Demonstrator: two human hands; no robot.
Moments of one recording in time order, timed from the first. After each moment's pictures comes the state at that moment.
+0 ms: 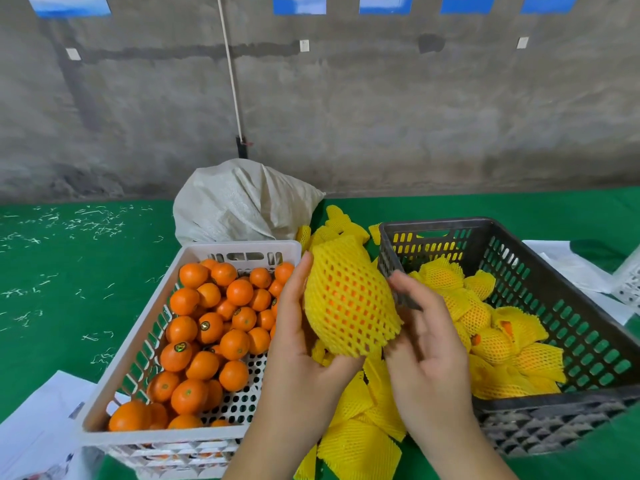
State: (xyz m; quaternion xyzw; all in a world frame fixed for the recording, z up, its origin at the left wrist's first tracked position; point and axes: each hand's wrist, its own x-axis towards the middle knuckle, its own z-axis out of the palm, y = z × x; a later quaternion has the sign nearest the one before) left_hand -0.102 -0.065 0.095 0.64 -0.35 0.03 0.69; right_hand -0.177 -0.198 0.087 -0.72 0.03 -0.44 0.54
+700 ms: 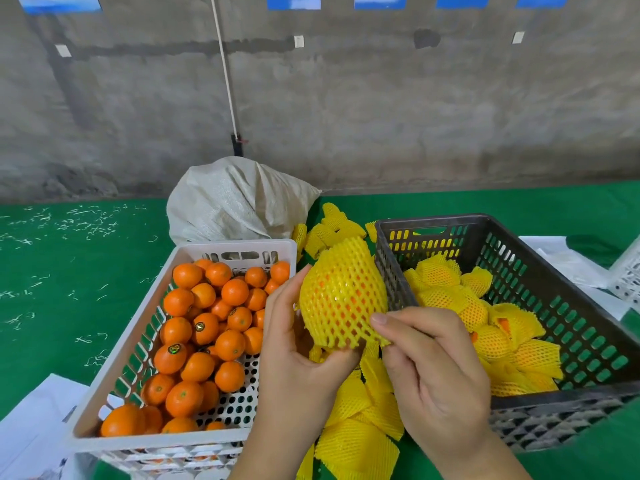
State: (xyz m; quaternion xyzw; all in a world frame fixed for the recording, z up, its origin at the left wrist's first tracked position) left_hand -0.092 -0.076 0.079 0.63 -0.31 0.07 0.71; right_hand -0.190 -0.210 0.092 -0.80 -0.07 -0.54 0.26
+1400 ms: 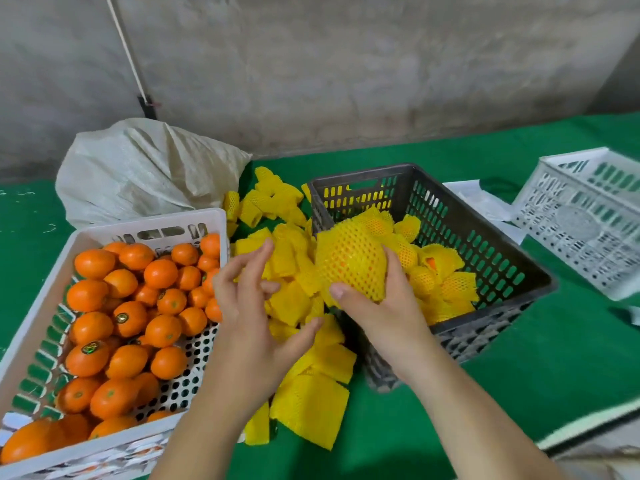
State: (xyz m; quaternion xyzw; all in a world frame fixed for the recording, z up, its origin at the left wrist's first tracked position) left_hand -0.079 -0.086 0.040 0.74 -0.44 0.09 0.50; right_hand -0.205 -0.245 0.075 -0.70 0.27 -0.24 0.62
